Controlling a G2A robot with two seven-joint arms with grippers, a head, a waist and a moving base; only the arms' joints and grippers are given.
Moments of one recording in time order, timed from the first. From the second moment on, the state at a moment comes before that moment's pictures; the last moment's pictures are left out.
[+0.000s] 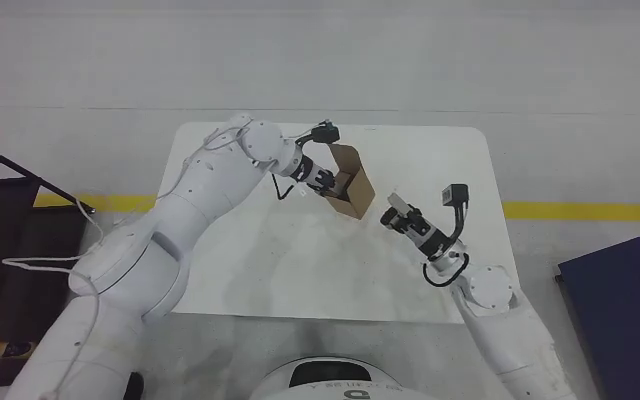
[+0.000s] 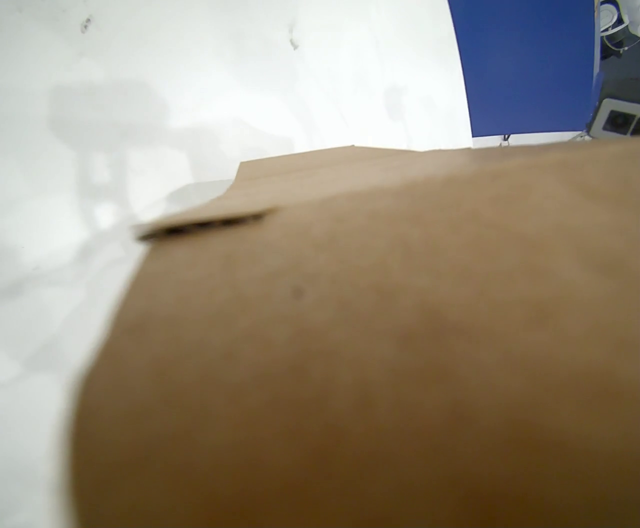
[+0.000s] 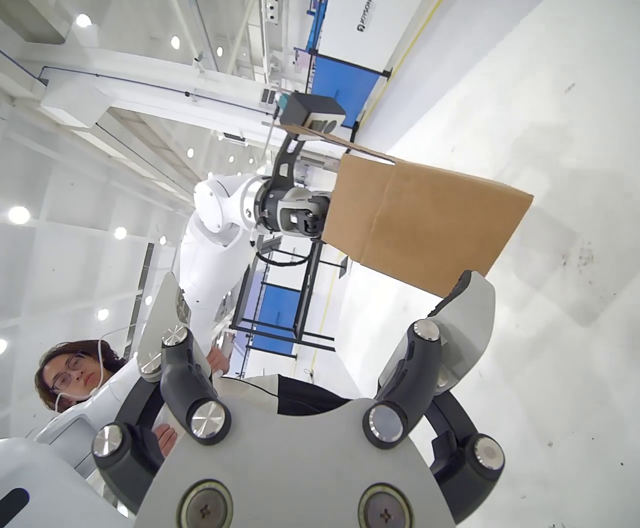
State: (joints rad) left arm 0.43 -1.38 -0.50 -0.75 0.00 -0.33 -1.16; right arm -1.62 -1.15 1.35 -1.67 0.19 -0.40 0.48
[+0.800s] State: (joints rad) left arm 0.51 -1.37 -0.49 -0.94 0.09 -0.10 -1.25; right arm -1.68 -1.14 1.35 -1.68 0.24 -0.42 0.54
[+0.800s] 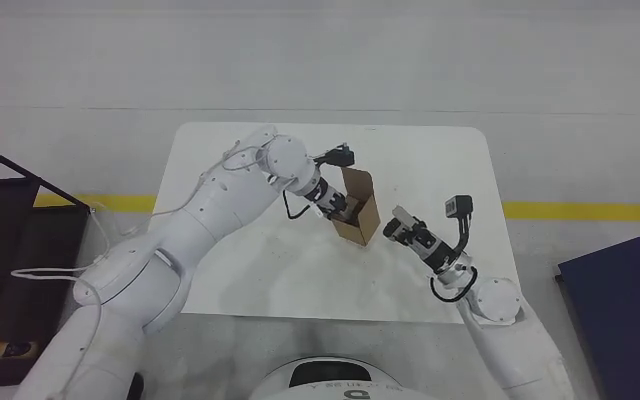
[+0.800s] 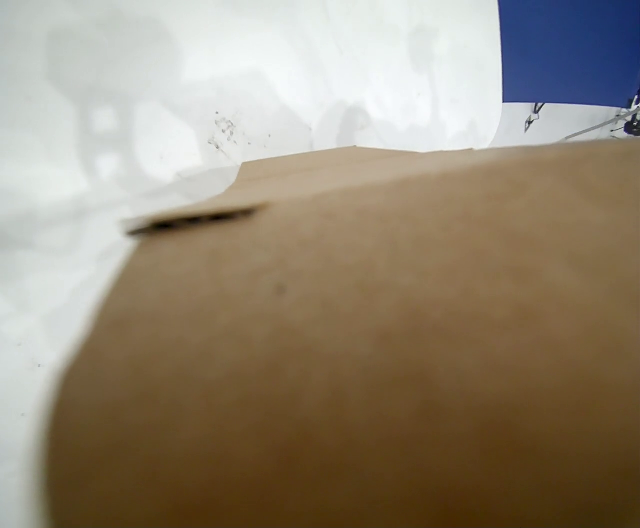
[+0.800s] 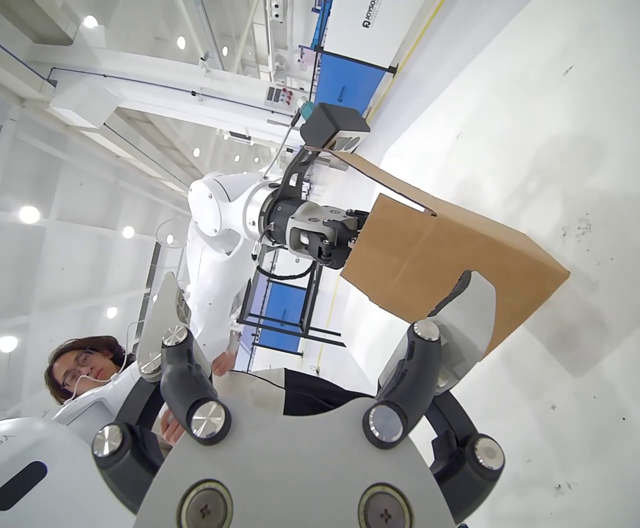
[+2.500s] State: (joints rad) left arm 0.52 -1.45 -0.53 -0.71 0.04 -0.35 -1.16; right arm -1.69 -1.14 1.34 -1.59 0.26 -0.42 0.55
